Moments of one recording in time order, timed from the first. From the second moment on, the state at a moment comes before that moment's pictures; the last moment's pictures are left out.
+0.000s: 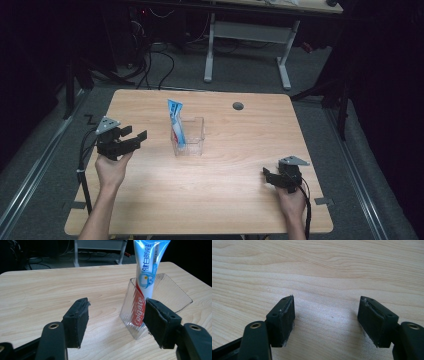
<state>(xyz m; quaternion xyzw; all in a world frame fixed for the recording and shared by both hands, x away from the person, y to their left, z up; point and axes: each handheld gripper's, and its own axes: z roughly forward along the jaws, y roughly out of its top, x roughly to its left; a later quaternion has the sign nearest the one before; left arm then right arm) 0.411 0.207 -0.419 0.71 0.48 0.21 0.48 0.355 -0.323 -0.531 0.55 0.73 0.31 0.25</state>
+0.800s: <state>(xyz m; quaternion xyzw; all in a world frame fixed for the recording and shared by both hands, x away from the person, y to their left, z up) 0.385 0.235 -0.434 0.68 0.50 0.21 0.50 0.355 -0.323 -0.531 0.55 0.73 0.31 0.25</state>
